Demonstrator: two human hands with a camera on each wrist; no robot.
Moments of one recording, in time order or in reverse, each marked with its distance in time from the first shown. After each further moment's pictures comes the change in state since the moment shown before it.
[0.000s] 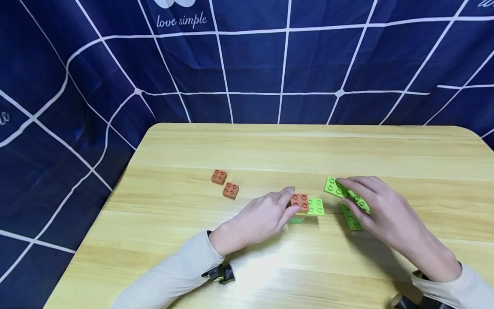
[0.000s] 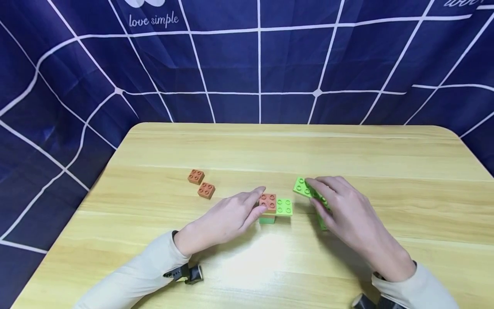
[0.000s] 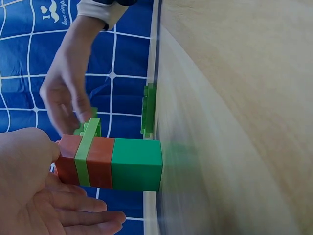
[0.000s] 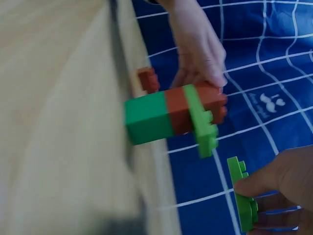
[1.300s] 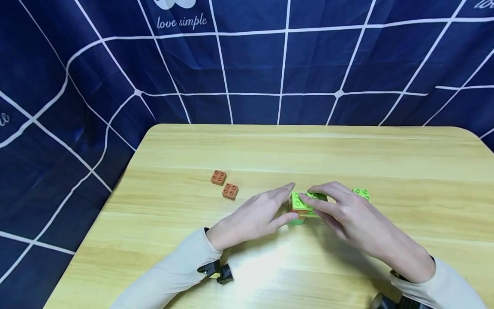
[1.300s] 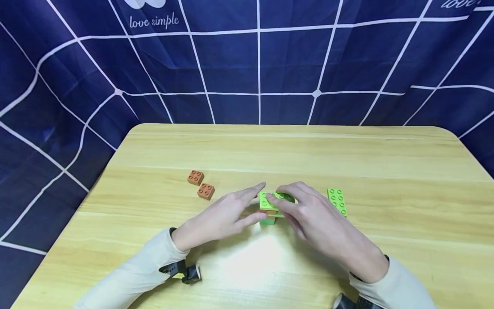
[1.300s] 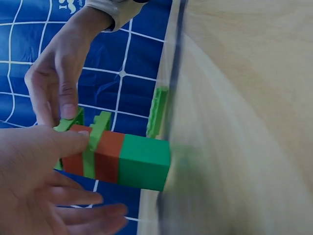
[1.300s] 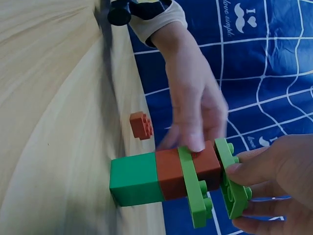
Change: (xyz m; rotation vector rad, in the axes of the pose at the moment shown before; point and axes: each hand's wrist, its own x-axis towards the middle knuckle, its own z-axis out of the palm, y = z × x) left_hand -0.001 -0.008 -0.007 -0.153 -0.016 0.000; right_hand 0.022 -0.036 0.008 0.114 -0.107 -0.225
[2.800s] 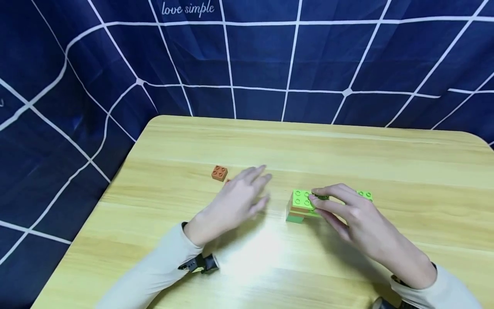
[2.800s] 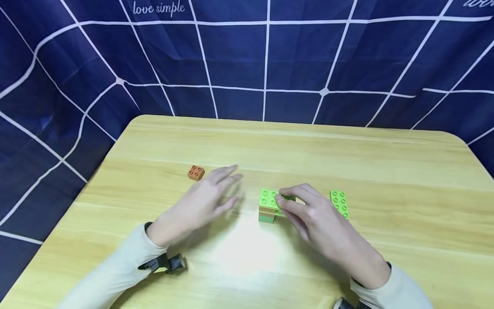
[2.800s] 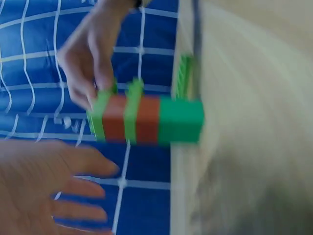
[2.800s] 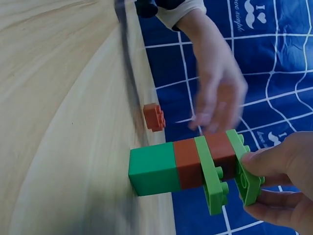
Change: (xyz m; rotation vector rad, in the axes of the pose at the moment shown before) left_hand -0.022 -0.025 -0.025 0.261 0.190 -0.016; right_hand 0.002 0.005 0.014 0.084 0.143 -0.036
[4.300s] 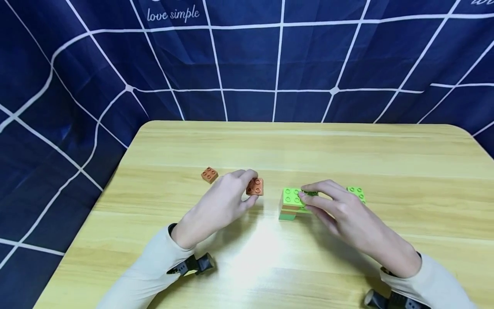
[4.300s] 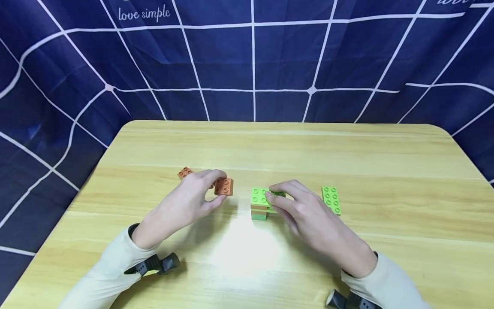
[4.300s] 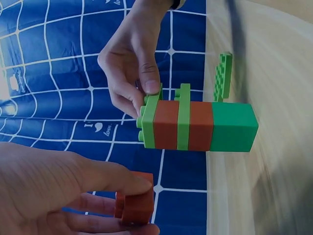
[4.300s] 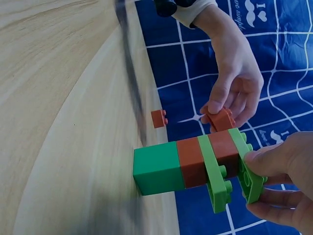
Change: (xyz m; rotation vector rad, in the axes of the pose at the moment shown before) left_hand 0.009 0.012 -0.032 -0.149 -0.037 -0.099; right_hand 0.000 0.001 -0.004 0.008 -0.040 0.030
